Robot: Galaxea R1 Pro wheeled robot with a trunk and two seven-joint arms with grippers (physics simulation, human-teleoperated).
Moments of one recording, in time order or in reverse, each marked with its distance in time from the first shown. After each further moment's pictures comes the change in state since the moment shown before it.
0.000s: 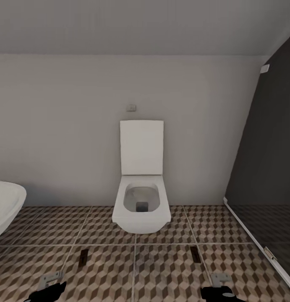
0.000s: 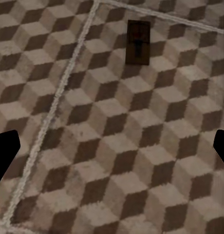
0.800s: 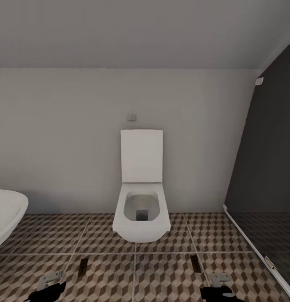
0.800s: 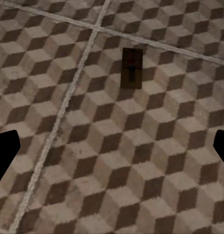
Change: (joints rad) left arm 0.001 0.001 0.000 0.000 0.000 0.000 0.000; right arm 0.000 0.000 0.000 0.000 0.000 0.000 0.000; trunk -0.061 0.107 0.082
